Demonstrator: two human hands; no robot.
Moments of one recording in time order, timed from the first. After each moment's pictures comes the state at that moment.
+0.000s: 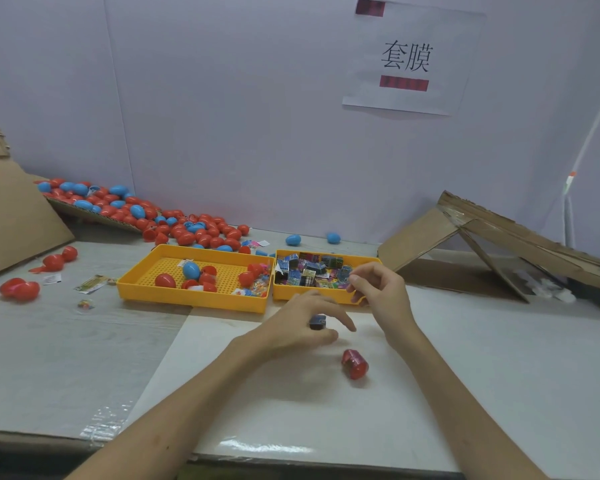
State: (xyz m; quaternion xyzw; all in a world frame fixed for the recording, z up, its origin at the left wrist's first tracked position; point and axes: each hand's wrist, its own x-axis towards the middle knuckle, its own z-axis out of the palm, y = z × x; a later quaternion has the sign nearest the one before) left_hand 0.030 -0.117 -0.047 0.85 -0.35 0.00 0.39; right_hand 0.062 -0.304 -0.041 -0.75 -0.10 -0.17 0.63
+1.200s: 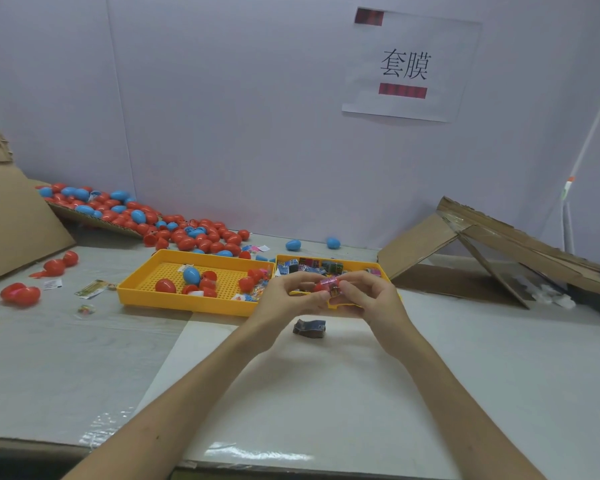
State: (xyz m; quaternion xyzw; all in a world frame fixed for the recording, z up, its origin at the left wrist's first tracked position) left_hand 0.048 -0.112 -0.043 0.67 -0.15 0.01 0.73; right_hand 0.060 -0.299 -0.043 -0.67 -0.16 -0.05 0.72
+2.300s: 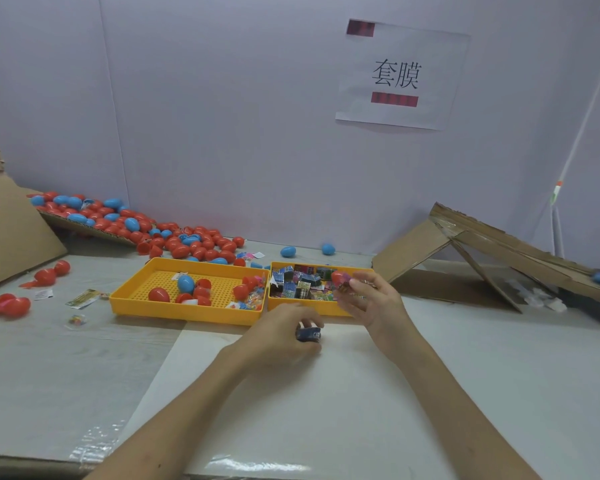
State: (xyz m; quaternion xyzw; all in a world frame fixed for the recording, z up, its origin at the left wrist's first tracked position) left_hand 0.057 -0.103 -0.063 0.92 -0.25 0.04 0.30; right_hand 0.063 -0.306 -0.033 -0.55 -0.06 -0.01 0.83
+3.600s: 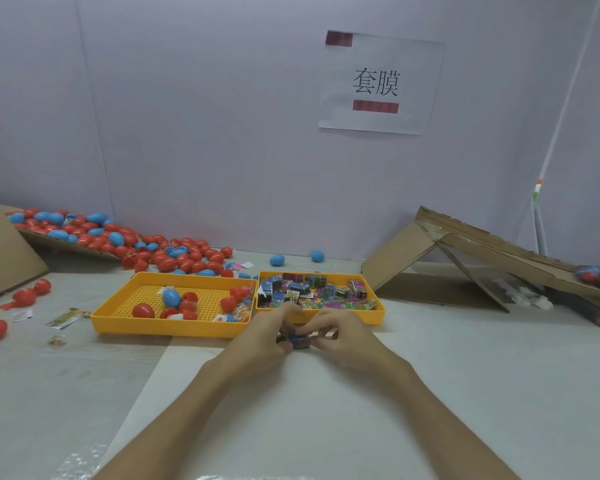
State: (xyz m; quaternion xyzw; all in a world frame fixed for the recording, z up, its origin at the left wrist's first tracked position) left_hand 0.070 -0.096 -0.076 0.90 -0.24 0.07 0.35; right_hand 0.066 -0.300 -0.056 -0.89 -0.26 -0.04 0.38
